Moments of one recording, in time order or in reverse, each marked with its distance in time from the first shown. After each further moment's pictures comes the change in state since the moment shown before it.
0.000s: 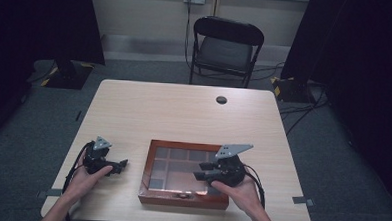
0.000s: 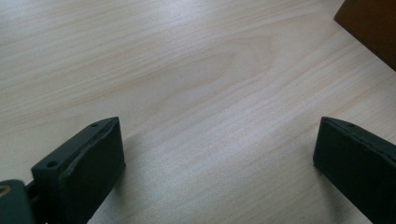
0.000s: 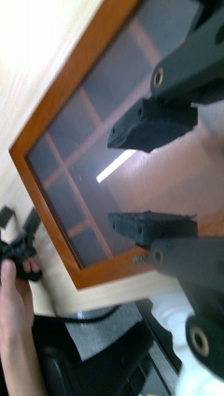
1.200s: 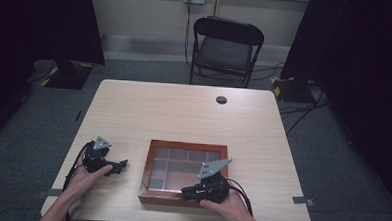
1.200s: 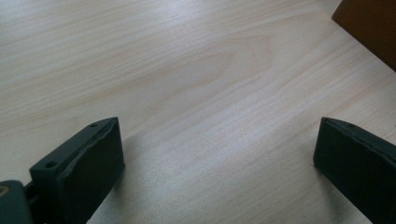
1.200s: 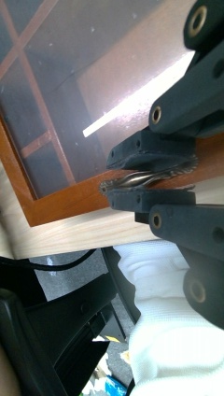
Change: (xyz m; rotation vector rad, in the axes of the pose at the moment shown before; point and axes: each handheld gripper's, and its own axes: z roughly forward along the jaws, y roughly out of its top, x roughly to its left) left arm 0.001 0.000 0.000 0.003 -0.009 0.011; right arm 0.025 -0.024 0.041 0.077 0.207 -0.079
